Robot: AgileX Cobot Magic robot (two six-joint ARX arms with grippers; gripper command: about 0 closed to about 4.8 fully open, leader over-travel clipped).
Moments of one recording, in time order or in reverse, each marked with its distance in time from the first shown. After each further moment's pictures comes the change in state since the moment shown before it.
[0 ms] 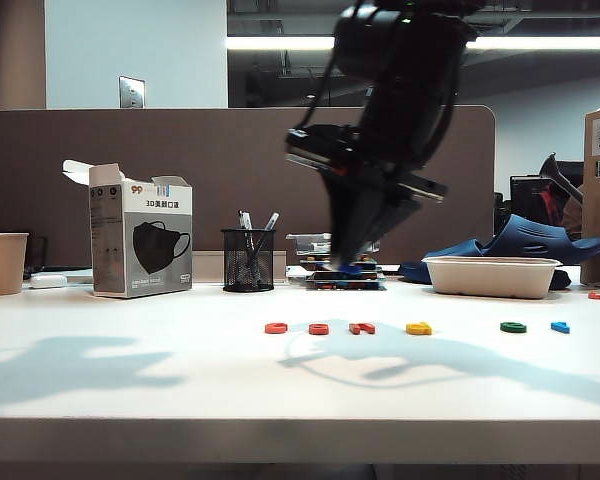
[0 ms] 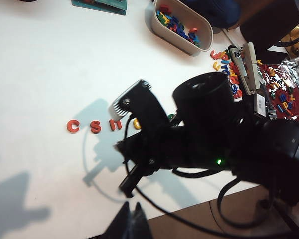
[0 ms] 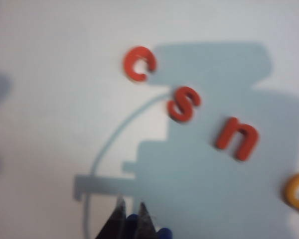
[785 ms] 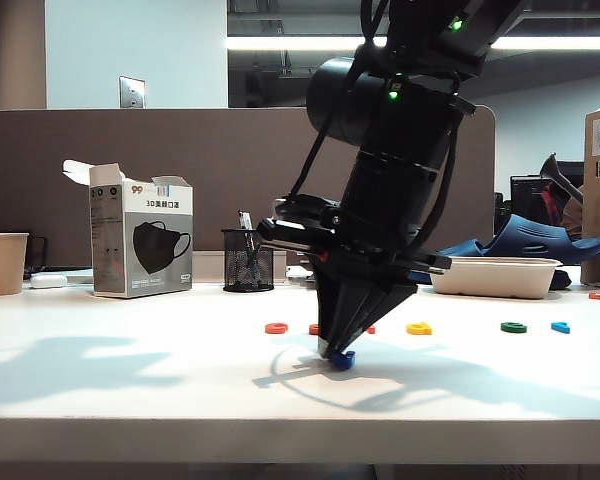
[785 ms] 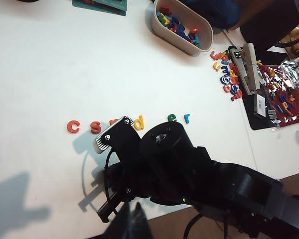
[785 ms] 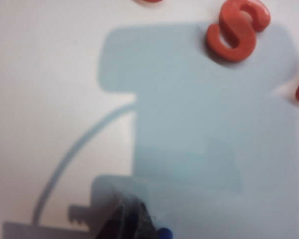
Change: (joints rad) left arm 0.000 0.000 0.000 0.000 0.000 0.000; right arm 0.086 0.000 -0.261 0.252 0.074 0.152
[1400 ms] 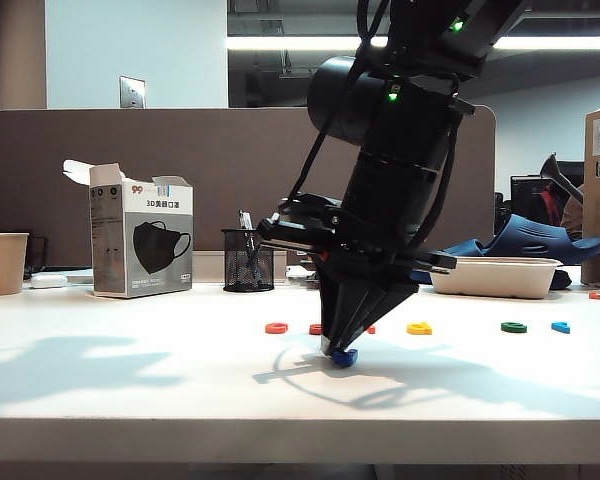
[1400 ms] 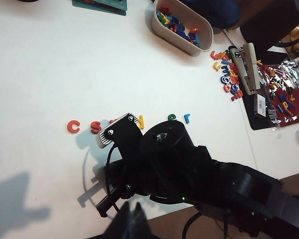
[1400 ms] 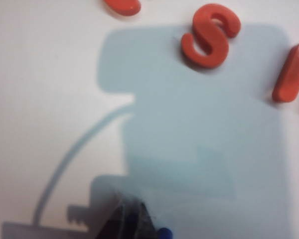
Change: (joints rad) left arm 0.000 0.000 0.000 0.000 0.000 0.000; right arm 0.000 0.000 -0.002 0.013 0.023 0.053
